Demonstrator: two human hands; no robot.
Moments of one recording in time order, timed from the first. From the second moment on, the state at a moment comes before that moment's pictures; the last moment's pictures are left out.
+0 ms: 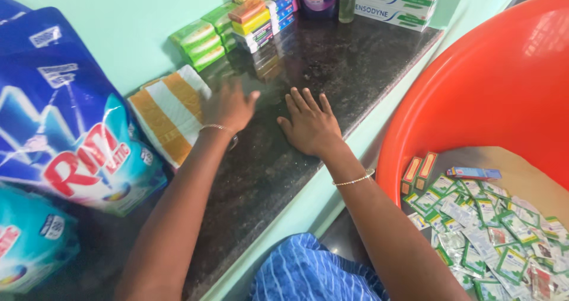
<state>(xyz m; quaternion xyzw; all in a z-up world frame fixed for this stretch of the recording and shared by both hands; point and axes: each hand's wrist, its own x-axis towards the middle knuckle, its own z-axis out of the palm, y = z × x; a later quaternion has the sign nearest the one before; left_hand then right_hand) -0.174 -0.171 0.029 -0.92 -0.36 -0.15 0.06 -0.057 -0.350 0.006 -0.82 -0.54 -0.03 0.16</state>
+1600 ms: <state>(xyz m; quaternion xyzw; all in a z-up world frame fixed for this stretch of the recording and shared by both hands) 0.077 -0.560 -0.231 -0.93 -0.07 -0.06 -0.36 0.161 -0.812 -0.228 -0.91 -0.19 0.06 0.35</state>
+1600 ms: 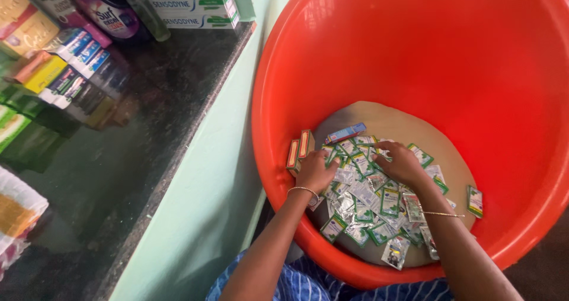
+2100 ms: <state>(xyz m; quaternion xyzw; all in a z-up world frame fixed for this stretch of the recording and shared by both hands) 0.112 -0.512 -0.312 -0.84 -0.20 -0.18 -0.47 0.191 -0.635 -0.284 -0.86 -0.35 0.05 0.36</state>
